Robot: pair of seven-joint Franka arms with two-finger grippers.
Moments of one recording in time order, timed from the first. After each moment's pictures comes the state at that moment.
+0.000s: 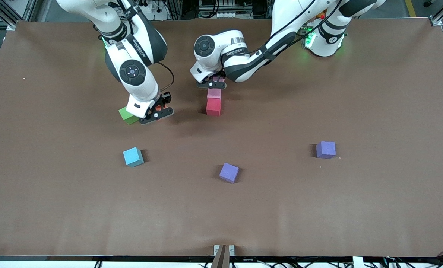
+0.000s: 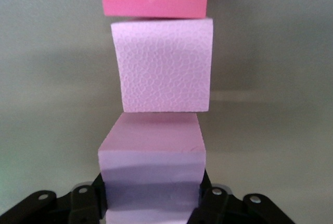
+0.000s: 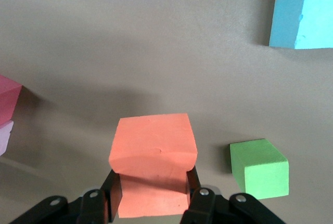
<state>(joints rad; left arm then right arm) -0.43 0.71 -0.77 -1.80 0.27 2.12 -1.17 0.45 0.15 0.08 -2.13 -0.01 2.09 0.16</state>
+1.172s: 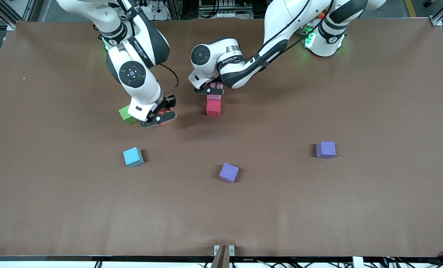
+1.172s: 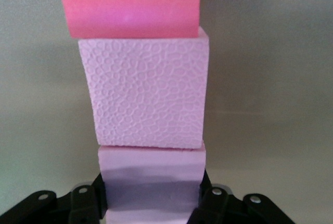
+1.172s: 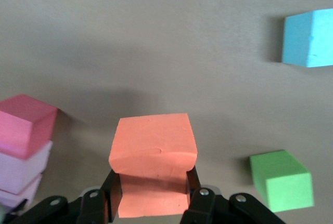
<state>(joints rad) -0.52 0.77 -0.67 -1.72 0.27 2.13 -1.16 0.46 0.20 0.09 -2.04 0.07 2.09 0.22</state>
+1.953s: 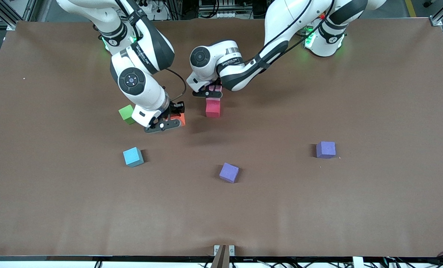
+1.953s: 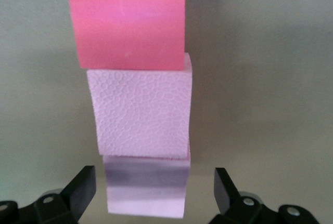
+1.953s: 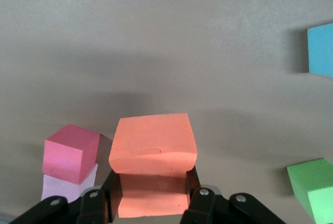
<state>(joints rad) -0.52 0.76 -0.67 -1.67 0.28 2.11 -1.16 0.46 0.26 0.09 -1.93 0.15 2.09 0.29</state>
